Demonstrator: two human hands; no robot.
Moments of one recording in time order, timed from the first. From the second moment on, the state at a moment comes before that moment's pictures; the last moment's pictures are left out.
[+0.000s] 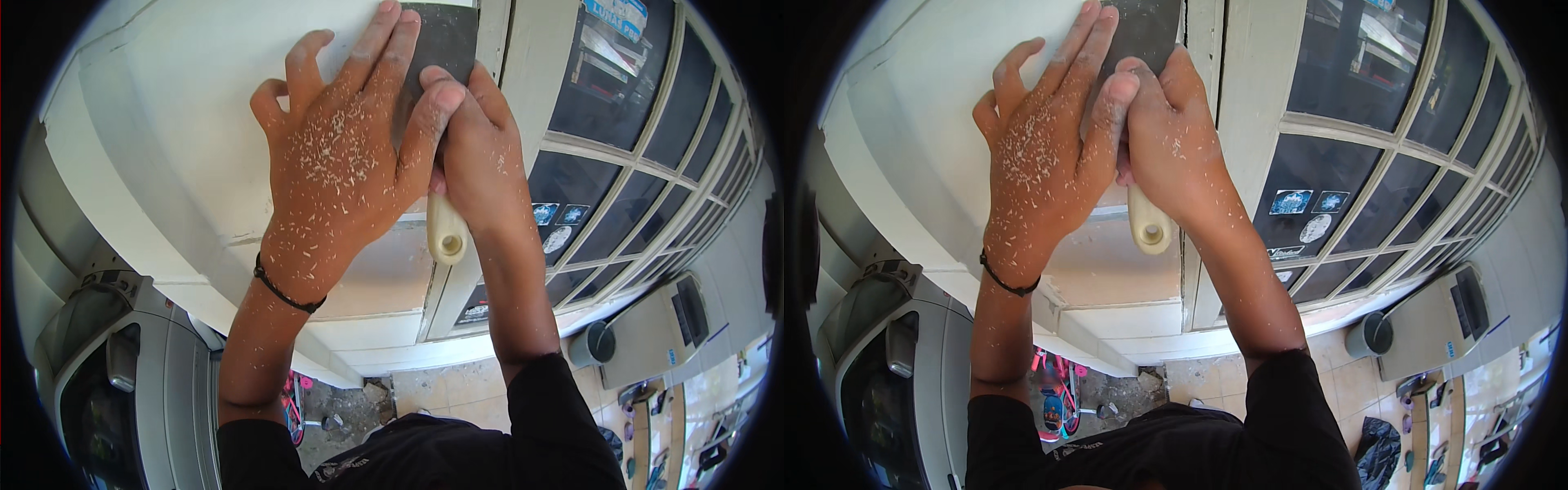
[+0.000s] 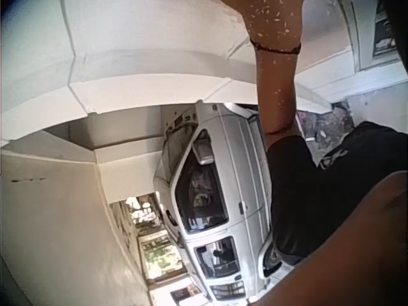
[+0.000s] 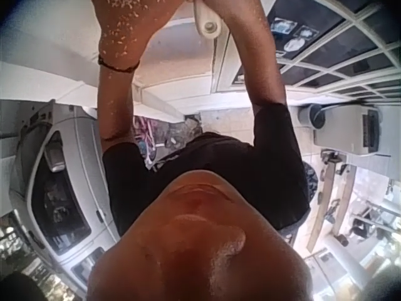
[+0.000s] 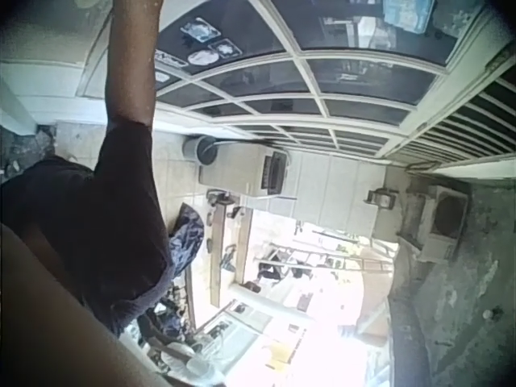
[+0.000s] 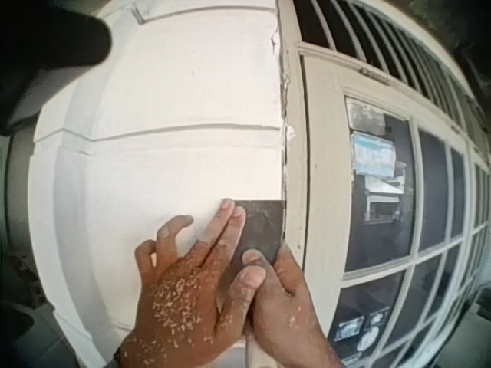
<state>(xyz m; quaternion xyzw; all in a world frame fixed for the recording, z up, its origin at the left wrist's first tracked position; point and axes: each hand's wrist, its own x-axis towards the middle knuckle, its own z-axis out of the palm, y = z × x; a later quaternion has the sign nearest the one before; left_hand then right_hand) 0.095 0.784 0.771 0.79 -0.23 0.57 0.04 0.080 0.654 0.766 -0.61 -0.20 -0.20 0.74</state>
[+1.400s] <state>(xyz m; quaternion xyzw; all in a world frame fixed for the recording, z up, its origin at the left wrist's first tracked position) 0.080 0.768 0.750 0.80 -0.26 0.53 0.10 0.067 0.626 0.768 -0.64 -0.18 -0.19 0.72</state>
